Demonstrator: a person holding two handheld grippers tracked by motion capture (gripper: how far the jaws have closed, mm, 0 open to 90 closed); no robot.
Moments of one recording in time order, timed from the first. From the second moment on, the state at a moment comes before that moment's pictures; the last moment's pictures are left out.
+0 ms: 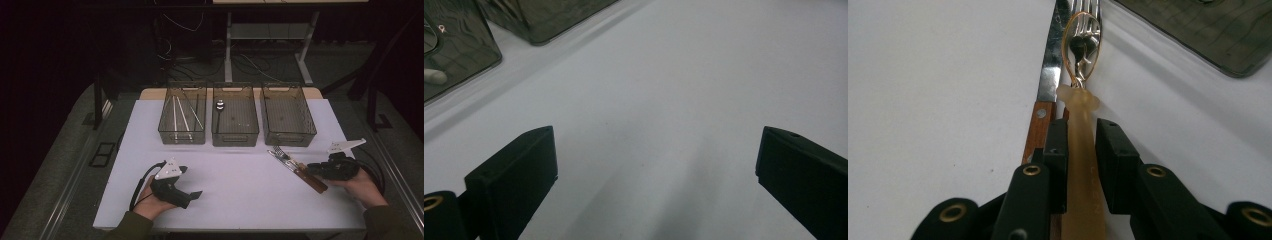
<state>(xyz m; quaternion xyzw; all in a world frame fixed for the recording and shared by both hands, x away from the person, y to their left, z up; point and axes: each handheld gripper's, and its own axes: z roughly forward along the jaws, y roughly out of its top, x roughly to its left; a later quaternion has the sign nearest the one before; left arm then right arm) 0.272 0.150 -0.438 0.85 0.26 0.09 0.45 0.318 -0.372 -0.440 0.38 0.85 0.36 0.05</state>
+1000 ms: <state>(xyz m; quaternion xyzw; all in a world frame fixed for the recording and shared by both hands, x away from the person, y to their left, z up) 0.274 0.152 -0.444 0.85 0.27 0.08 0.46 0.322 -0.325 -0.368 0.36 0.82 0.43 0.11</state>
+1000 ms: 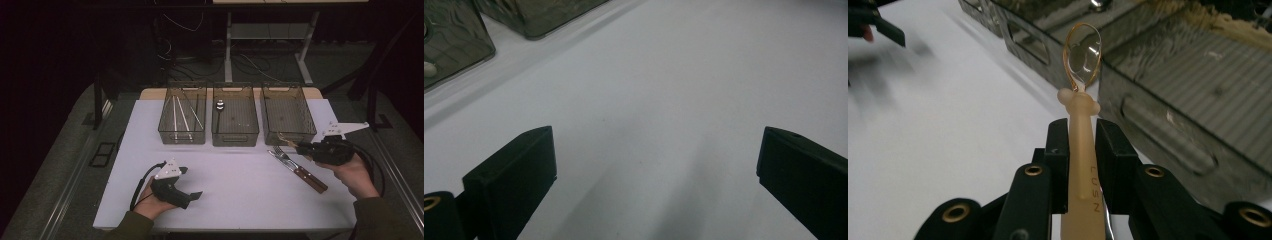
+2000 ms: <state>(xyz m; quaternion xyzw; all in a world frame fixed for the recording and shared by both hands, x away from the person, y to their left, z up) 0.276 0.150 -0.450 0.85 0.27 0.07 0.46 0.436 -0.195 -0.350 0.36 0.82 0.42 0.12</state>
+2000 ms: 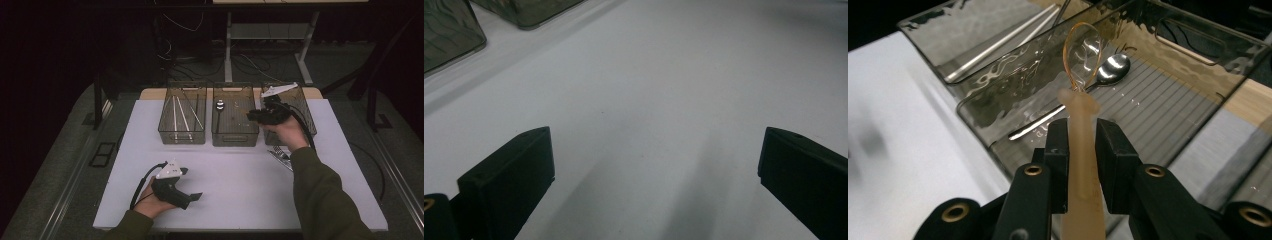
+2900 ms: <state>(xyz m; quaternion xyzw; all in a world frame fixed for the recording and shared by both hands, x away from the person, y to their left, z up) 0.275 0.148 -0.450 0.85 0.26 0.07 0.45 0.437 -0.183 -0.361 0.37 0.81 0.44 0.10</state>
